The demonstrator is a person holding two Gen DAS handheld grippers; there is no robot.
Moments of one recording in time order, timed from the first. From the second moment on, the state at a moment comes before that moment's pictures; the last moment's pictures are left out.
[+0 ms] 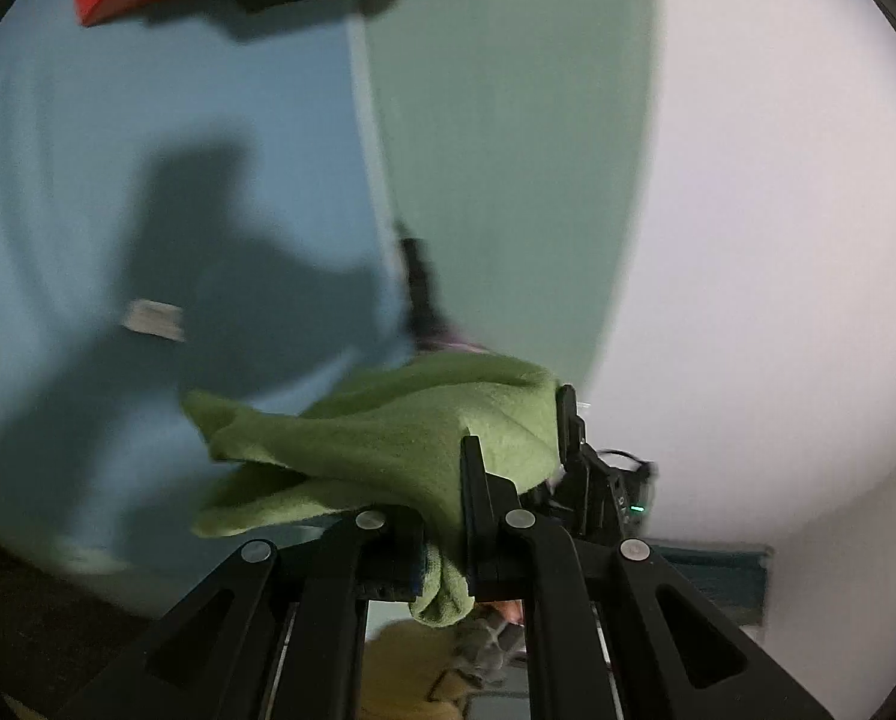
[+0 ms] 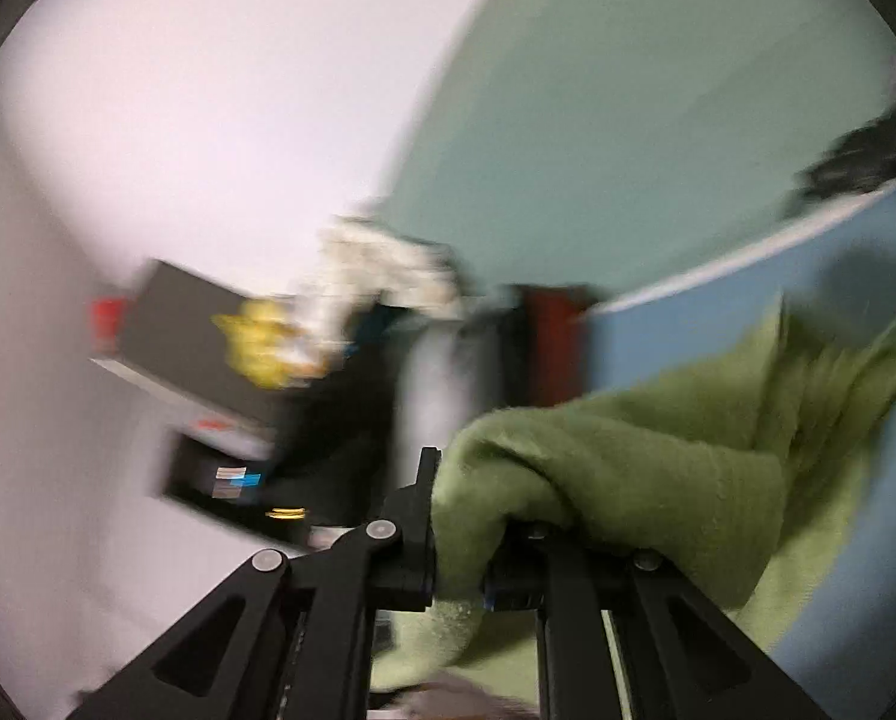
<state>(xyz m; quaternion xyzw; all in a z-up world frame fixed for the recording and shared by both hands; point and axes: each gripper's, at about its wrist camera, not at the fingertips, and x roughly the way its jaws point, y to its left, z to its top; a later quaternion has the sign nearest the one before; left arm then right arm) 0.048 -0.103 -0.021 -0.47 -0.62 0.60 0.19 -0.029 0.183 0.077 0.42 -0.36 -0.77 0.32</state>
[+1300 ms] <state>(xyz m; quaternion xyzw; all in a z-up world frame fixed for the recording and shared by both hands) 0.147 -0.037 -0.229 -0.59 -0.56 0.57 0.07 0.056 0.269 -0.174 0.59 -0.34 -0.71 0.15</state>
